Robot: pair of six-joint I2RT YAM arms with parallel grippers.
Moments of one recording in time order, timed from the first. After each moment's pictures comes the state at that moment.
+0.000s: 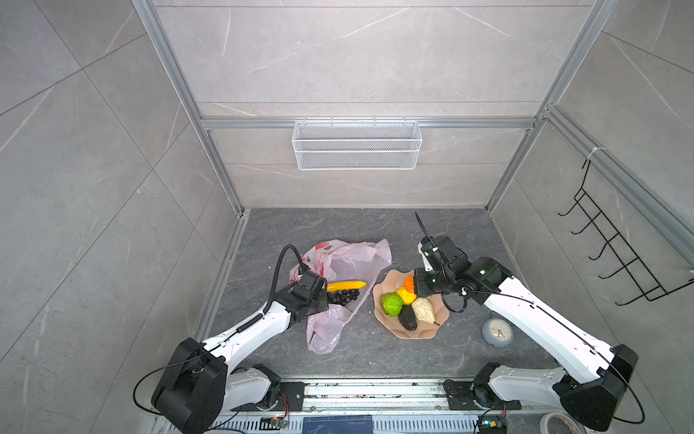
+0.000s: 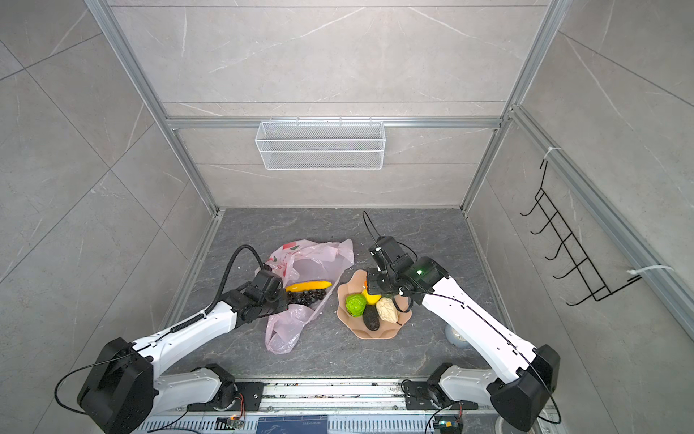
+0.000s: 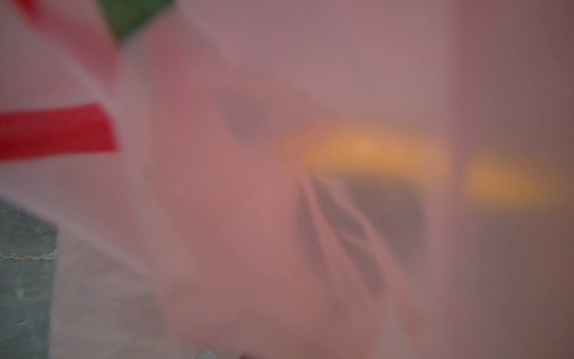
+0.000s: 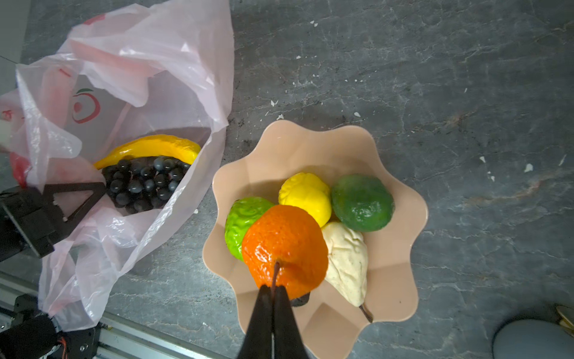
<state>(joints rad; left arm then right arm) -0.57 1.22 0.67 -0.49 -0.14 -0.71 0.65 1.28 1.26 -0.99 0.09 0.52</state>
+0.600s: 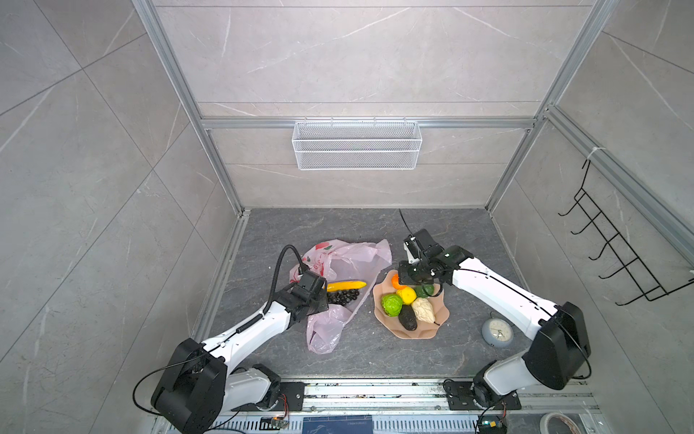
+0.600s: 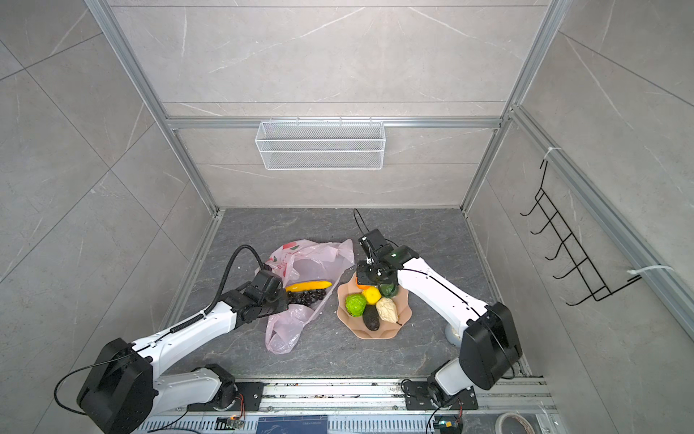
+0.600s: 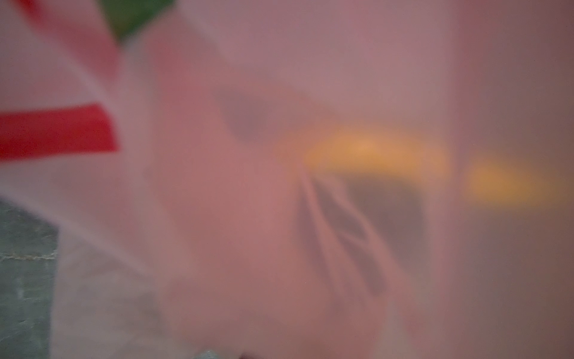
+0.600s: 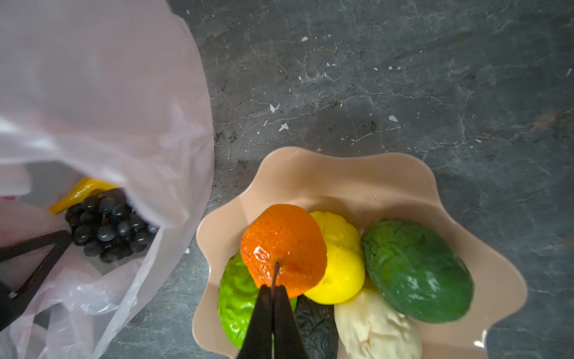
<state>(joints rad) -0.57 1.22 0.67 -0.49 -0.14 -0.71 0.58 1.55 1.25 -0.81 -0.01 0.53</state>
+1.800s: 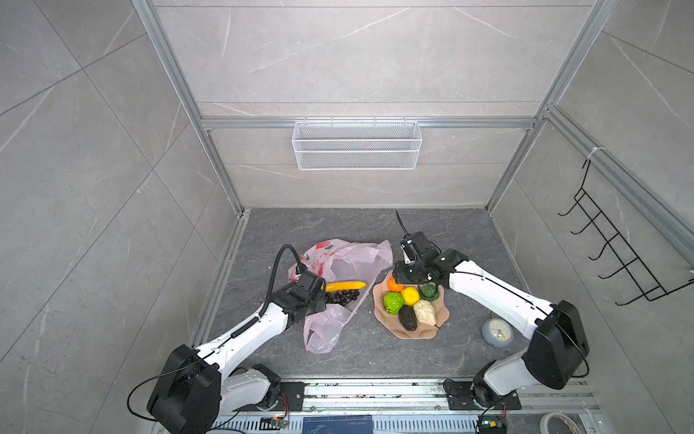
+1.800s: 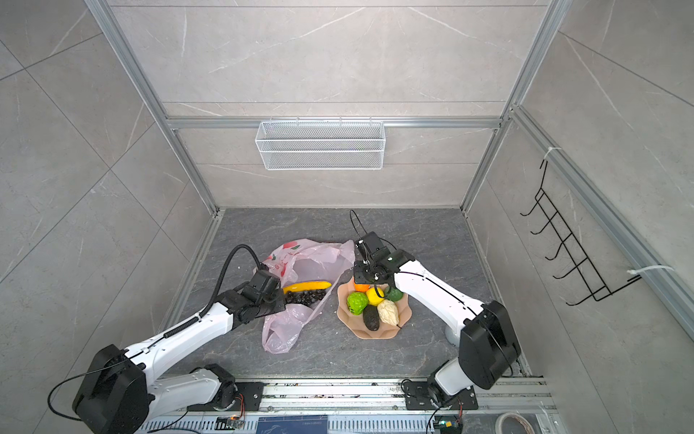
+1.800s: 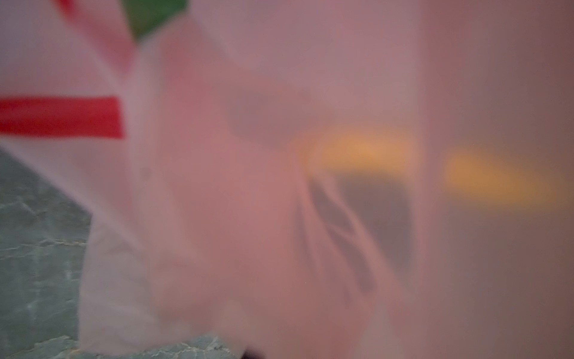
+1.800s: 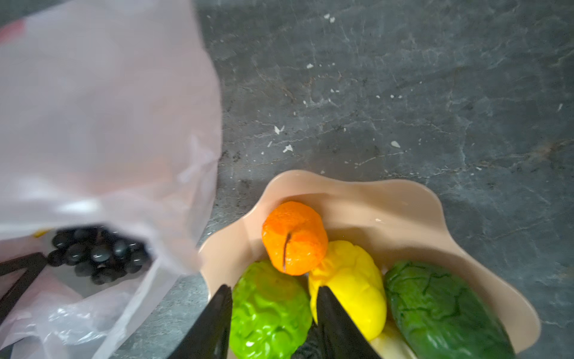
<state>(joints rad) -0.57 1.18 0.70 -0.58 -0.21 -0.67 0.65 1.49 1.22 -0.72 0.07 0.53</state>
